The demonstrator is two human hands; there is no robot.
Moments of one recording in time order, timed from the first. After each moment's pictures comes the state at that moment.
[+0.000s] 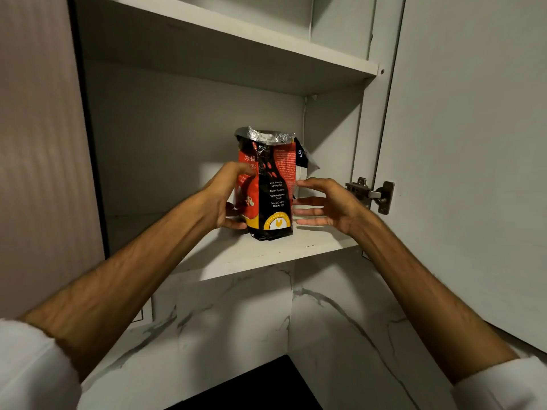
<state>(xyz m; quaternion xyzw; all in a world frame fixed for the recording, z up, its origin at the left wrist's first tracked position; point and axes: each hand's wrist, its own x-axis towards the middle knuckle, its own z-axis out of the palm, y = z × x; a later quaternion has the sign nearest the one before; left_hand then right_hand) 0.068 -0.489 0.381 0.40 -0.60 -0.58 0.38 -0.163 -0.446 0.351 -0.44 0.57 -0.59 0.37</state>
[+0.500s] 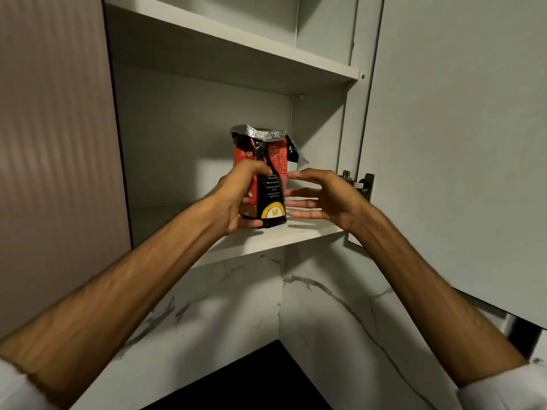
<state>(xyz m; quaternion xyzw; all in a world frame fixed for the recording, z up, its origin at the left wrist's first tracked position) 0.092 -0.424 0.378 0.35 -0.63 -0.59 0.37 -0.105 -0.378 0.364 -0.44 0.55 -0.62 0.36</state>
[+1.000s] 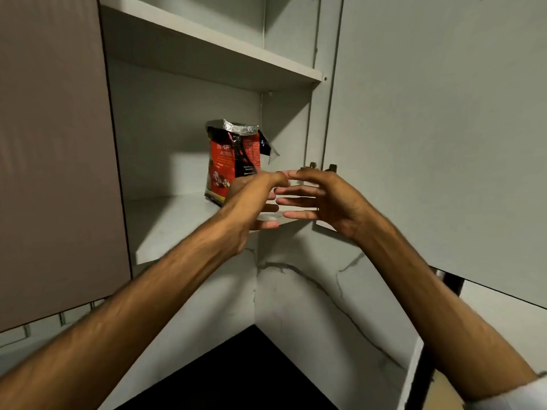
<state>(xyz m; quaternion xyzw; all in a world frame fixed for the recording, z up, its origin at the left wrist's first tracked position) 0.108 -0.355 0.359 0.23 -0.67 -0.61 0.36 -0.046 -0.279 0.361 -0.44 0.56 -0.64 0.29</state>
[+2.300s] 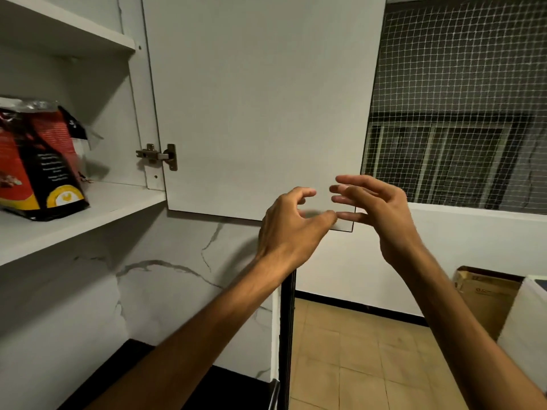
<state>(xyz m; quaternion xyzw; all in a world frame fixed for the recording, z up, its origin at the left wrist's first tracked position) -0.001 -0.139 0.298 -0.04 -0.83 -0.48 0.28 -0.071 0.021 0.300 -0.25 0.66 -0.69 -0.14</state>
